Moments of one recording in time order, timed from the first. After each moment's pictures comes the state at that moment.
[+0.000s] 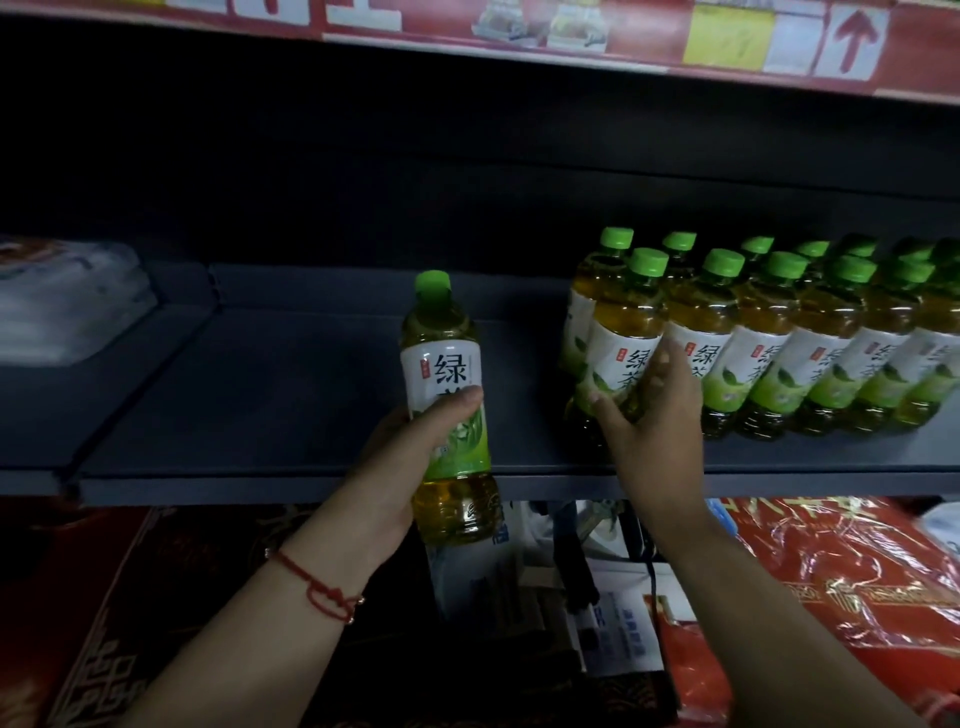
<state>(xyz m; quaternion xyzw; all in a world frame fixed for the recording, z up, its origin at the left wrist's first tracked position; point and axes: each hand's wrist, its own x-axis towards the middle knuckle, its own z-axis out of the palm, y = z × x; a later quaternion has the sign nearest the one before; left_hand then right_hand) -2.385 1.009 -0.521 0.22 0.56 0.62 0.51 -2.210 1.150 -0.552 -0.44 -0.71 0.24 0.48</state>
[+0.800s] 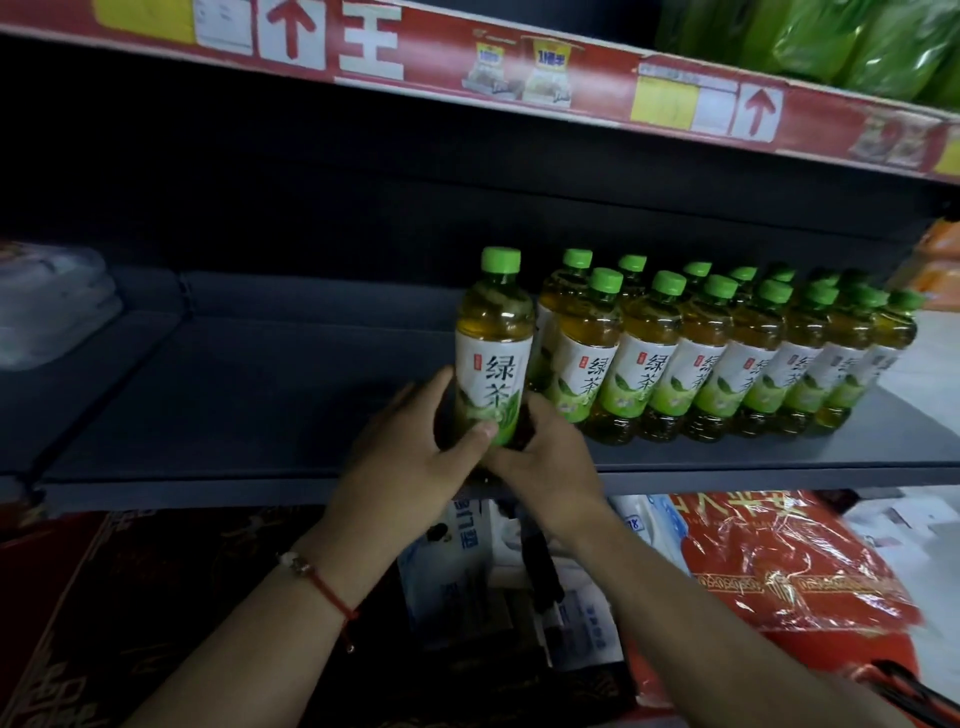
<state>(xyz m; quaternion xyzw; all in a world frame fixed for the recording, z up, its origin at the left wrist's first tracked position) -2.368 0.993 -0.507 0.53 0.71 0.43 0.16 -2.243 1.086 -0.535 -0.40 -0.76 0.41 0.32</state>
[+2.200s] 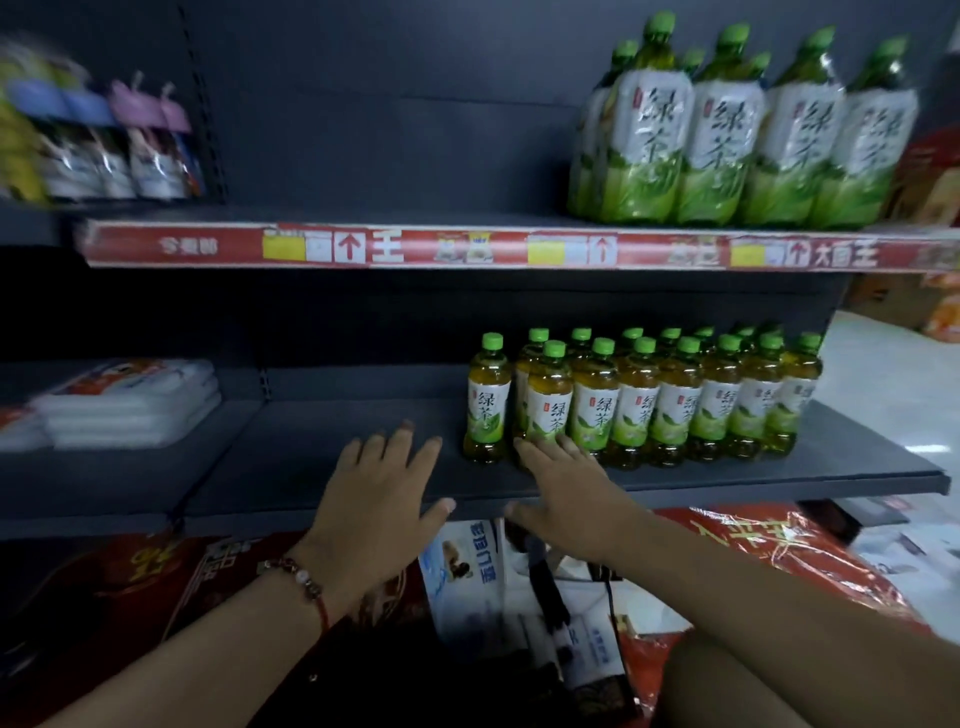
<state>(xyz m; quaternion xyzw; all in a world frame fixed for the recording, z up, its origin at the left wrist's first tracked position) -2.343 0.900 -0.458 0.61 0.77 0.05 -0.16 -2.164 1.014 -0.449 -0.37 -0.92 0.06 0.05</state>
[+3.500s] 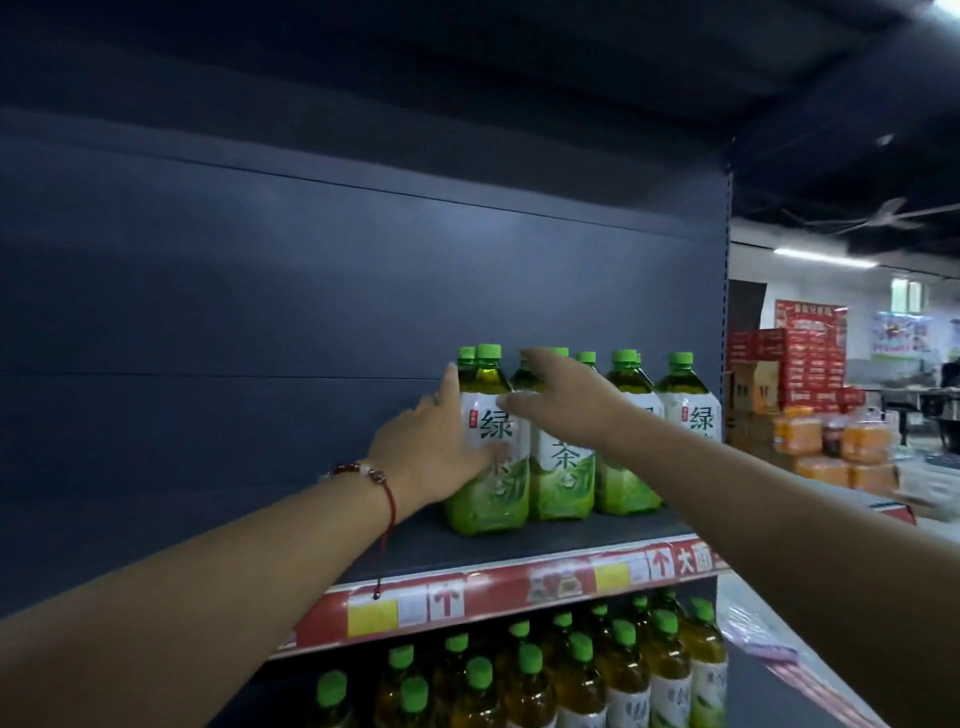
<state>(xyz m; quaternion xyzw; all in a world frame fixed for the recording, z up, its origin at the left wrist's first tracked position) -2.273 1.162 -0.150 0.66 0.68 0.29 -0.12 -2.109 1.188 -0.106 -0.42 -0.84 0.06 0.34</state>
